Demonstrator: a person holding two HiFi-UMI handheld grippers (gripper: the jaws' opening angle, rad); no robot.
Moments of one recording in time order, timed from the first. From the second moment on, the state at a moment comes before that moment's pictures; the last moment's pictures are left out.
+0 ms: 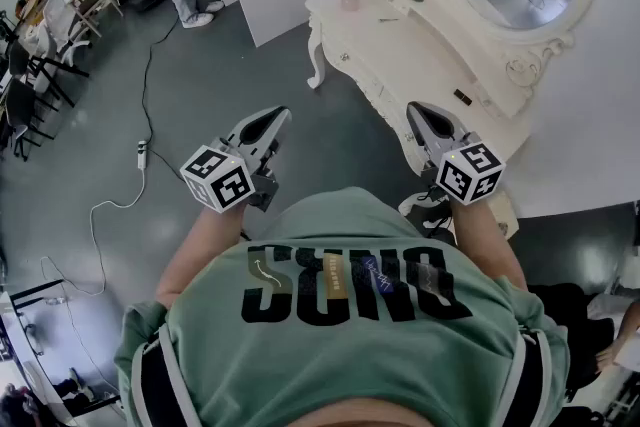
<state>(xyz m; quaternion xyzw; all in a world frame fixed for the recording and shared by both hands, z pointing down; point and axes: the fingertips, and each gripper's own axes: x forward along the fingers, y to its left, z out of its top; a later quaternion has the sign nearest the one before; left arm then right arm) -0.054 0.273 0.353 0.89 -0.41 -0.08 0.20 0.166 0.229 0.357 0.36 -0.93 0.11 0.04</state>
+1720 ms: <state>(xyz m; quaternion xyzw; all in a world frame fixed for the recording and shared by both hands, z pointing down) -0.018 0.183 0.378 0.88 -0.43 -0.07 0.21 0.195 0.141 0.395 0.34 -0.93 0.12 0.04</state>
